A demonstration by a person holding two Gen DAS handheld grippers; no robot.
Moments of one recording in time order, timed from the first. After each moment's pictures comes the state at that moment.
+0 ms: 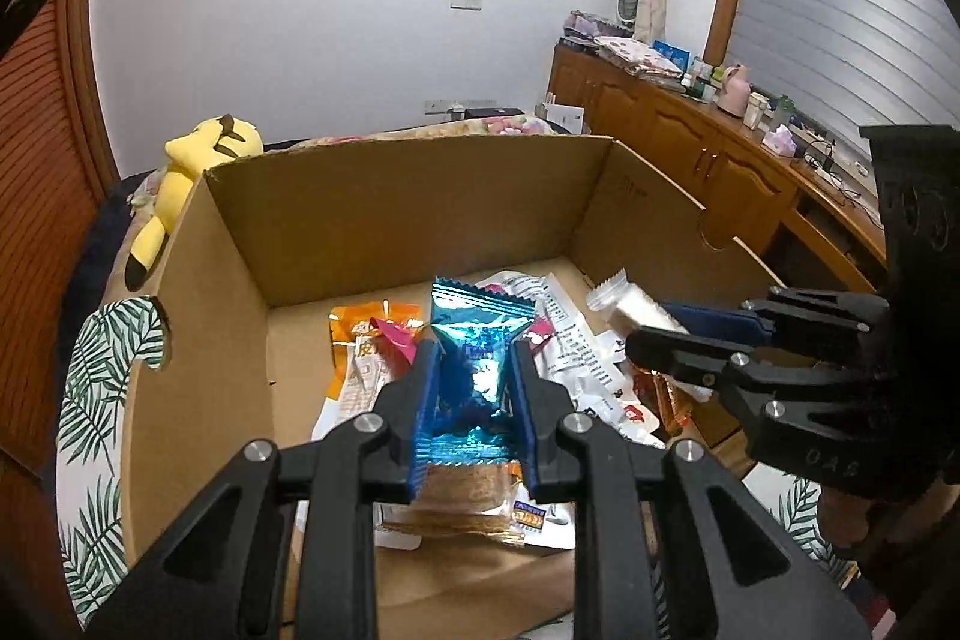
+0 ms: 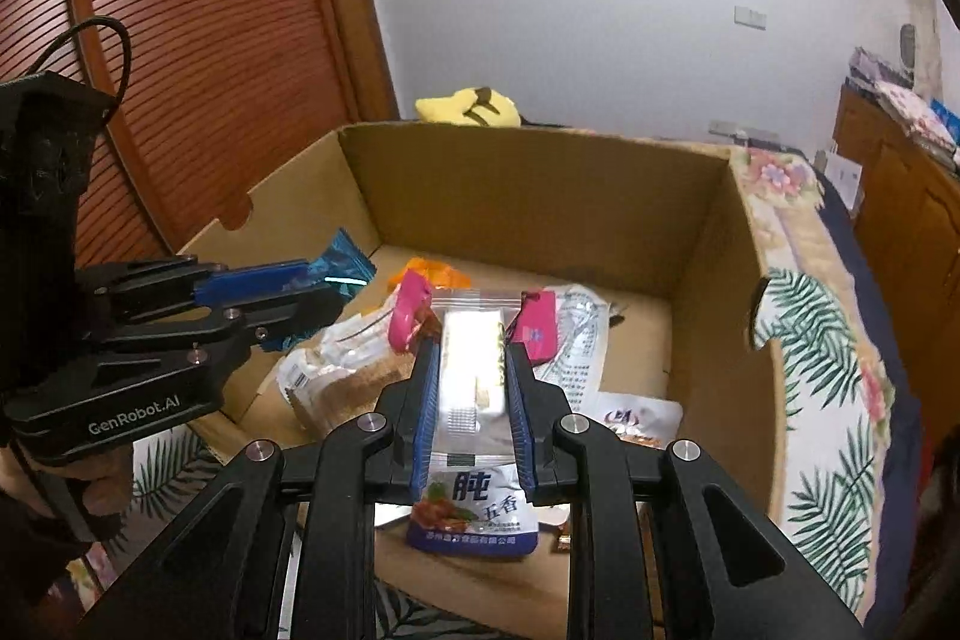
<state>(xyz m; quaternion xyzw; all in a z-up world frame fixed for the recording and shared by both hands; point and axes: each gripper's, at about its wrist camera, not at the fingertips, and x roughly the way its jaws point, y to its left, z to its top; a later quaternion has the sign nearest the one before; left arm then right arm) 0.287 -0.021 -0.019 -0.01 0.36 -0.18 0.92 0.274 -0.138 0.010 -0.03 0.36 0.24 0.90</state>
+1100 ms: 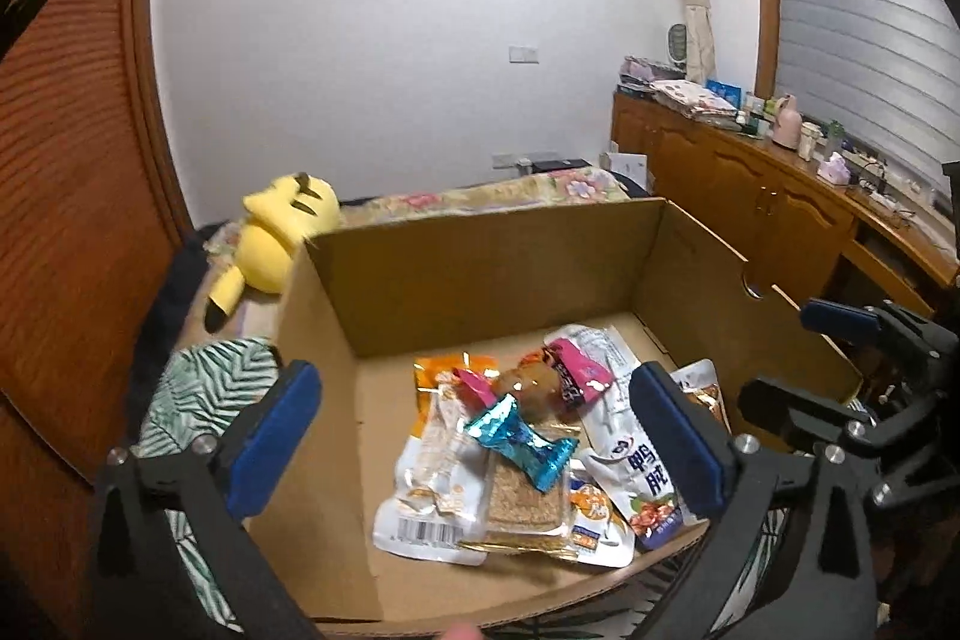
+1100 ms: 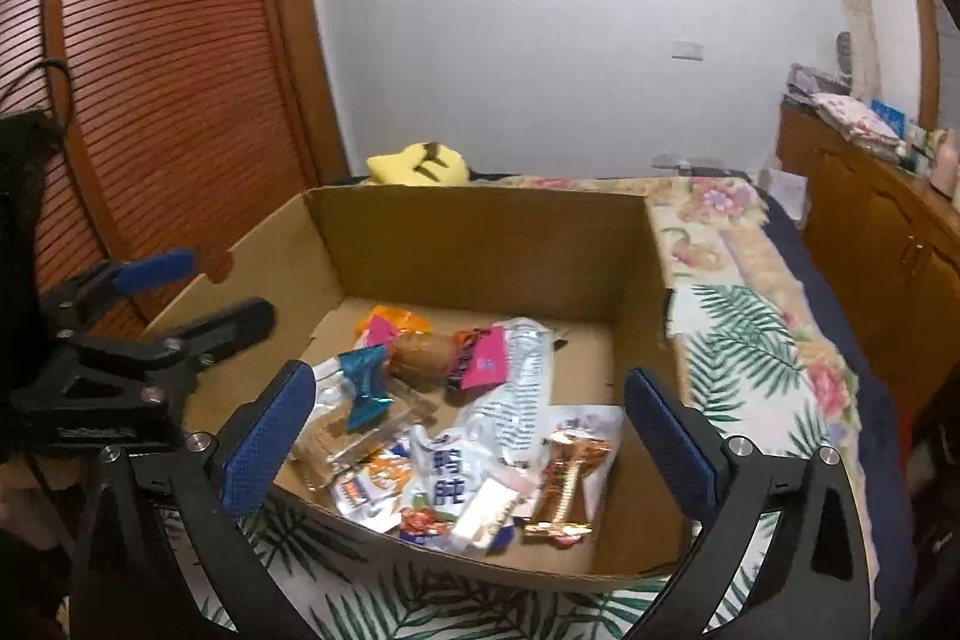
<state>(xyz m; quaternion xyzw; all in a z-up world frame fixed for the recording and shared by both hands) 0.264 -0.007 0.007 0.03 0.28 -0.09 0.96 0.245 -0.154 0.033 -0.01 0.30 0.16 0.94</state>
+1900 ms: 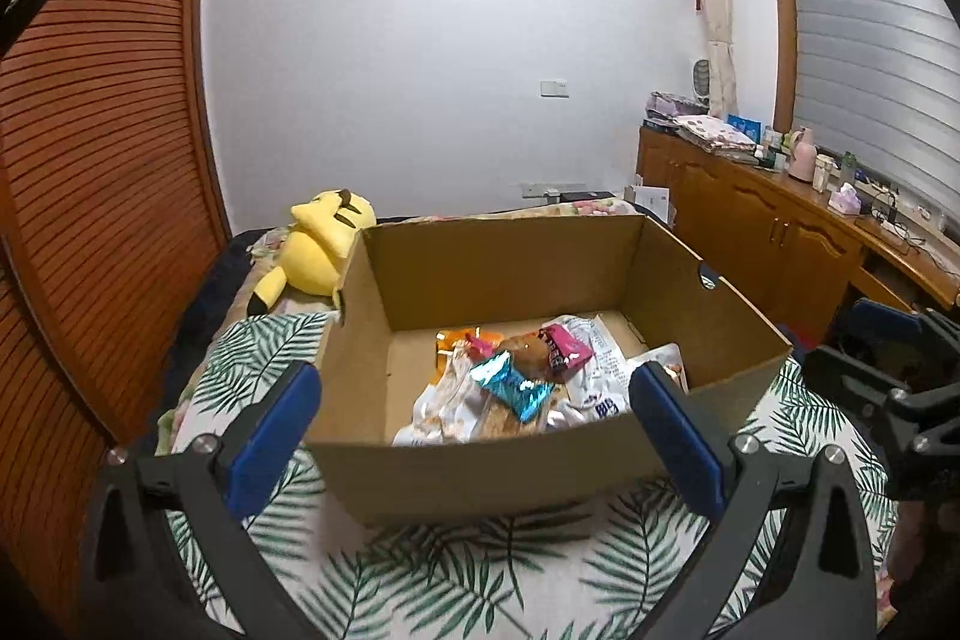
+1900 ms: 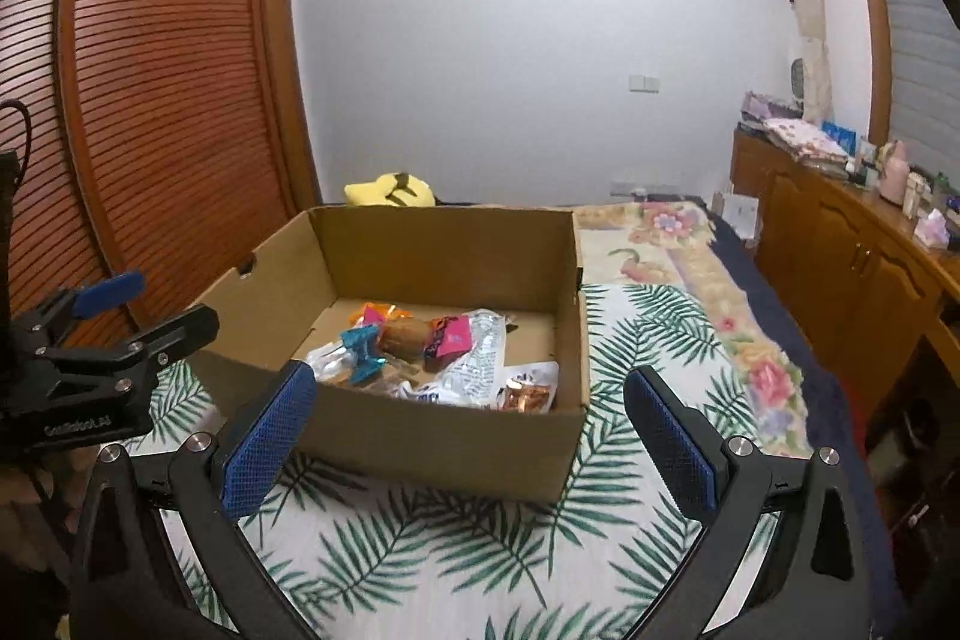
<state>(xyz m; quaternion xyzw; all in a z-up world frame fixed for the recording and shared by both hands) 0.165 -0.007 0.023 0.00 0.25 -0.04 0.97 0.147 -0.174 0.062 -0.02 0.26 0.12 0.96</state>
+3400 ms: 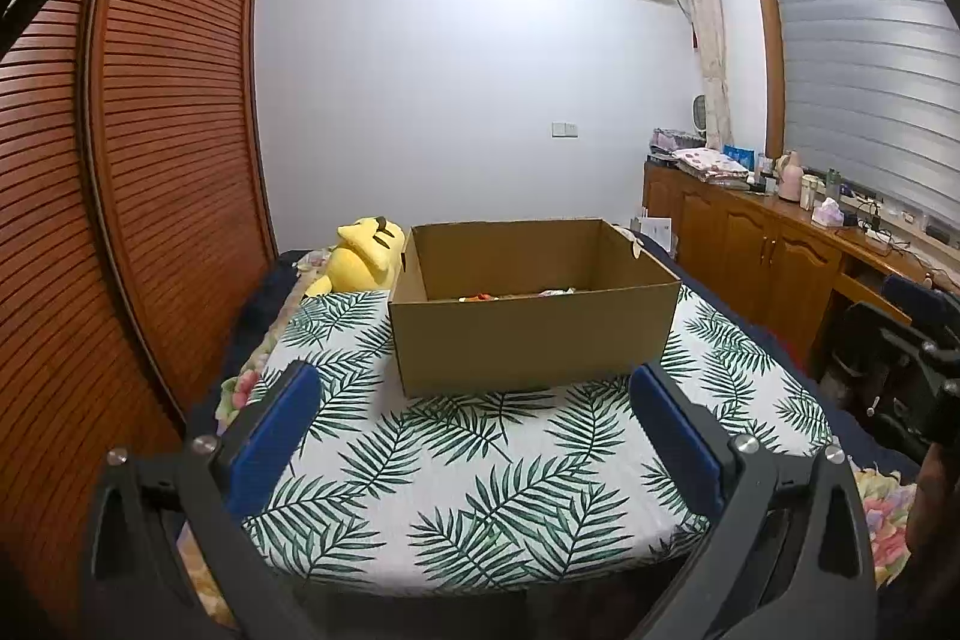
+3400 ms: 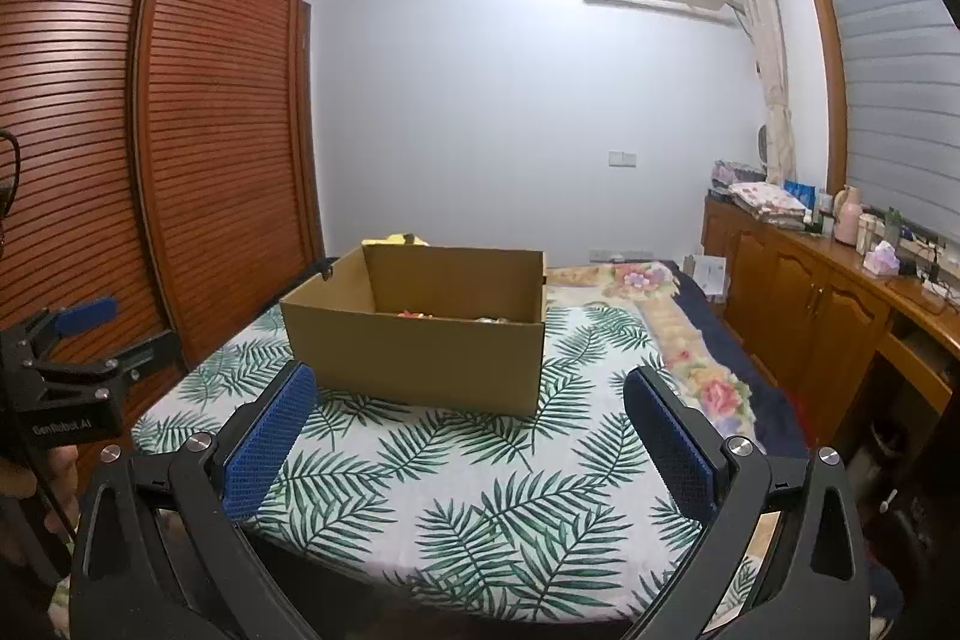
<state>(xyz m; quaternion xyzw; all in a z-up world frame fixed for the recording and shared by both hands) -0.039 -0.006 0.044 0.01 0.19 -0.02 0.98 -0.039 -0.190 0.088 -0.02 0.17 0.11 0.98</state>
